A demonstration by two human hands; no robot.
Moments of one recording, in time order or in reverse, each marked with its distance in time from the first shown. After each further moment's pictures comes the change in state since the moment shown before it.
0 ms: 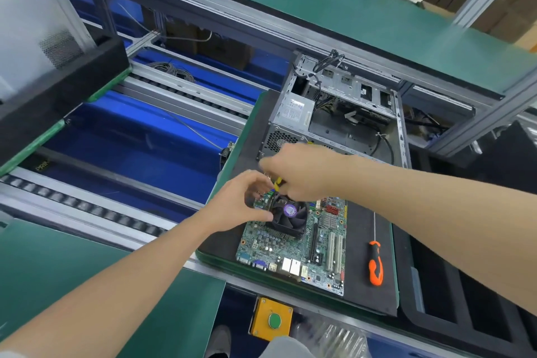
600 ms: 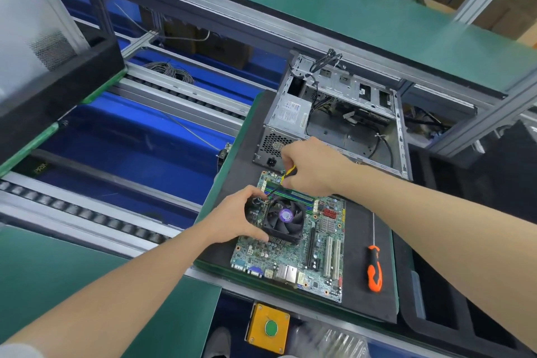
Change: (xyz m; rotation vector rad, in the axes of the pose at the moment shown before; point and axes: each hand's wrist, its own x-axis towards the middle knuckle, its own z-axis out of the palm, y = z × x) left_hand 0.009 -0.030 0.021 0.141 -0.116 -0.177; right_hand -0.003 0.027 0.014 0.321 0.074 0.276
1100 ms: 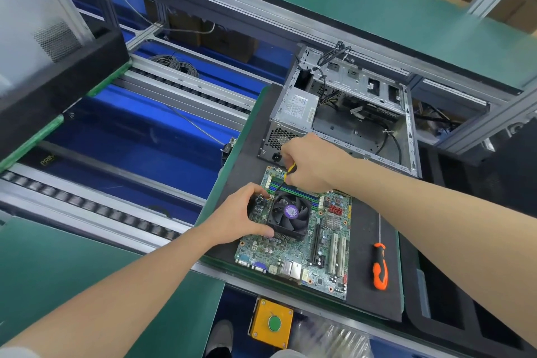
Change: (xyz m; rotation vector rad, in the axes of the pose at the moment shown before) left_hand -0.005 -0.010 0.007 0.001 0.064 0.024; right_hand 0.012 -0.009 0.005 -0.032 -0.065 0.044
